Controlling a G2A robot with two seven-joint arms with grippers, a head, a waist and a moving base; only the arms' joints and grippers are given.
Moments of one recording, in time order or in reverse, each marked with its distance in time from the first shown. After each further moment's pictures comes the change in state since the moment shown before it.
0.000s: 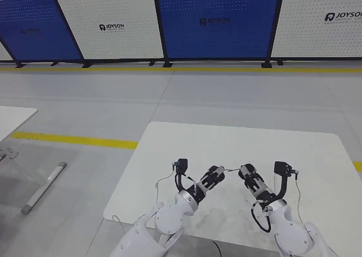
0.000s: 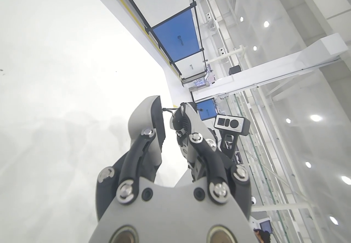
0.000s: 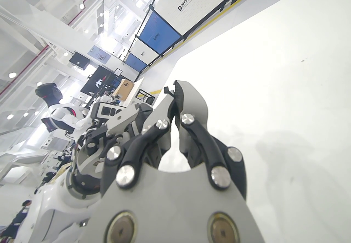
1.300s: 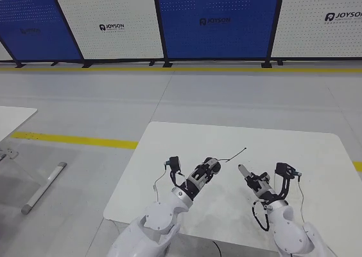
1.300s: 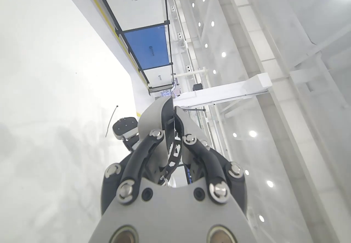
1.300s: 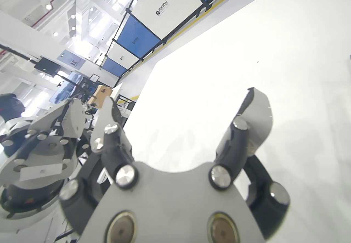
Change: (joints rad) left arm 0.035 -0.006 -0.066 -0.045 -0.273 -0.100 -0.005; right arm 0.002 -0.004 -0.001 0.025 -0.085 0.112 -0.040
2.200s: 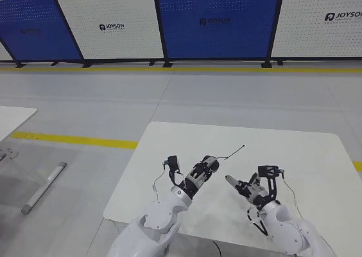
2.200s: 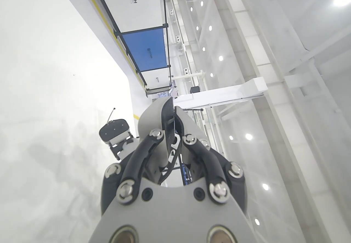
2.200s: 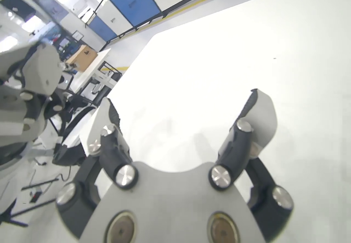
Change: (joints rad) left arm -0.002 -0.002 -0.005 0.000 -0.016 -0.007 0.017; right arm 0.032 0.020 -0.040 0.038 -0.235 -0.197 0.122
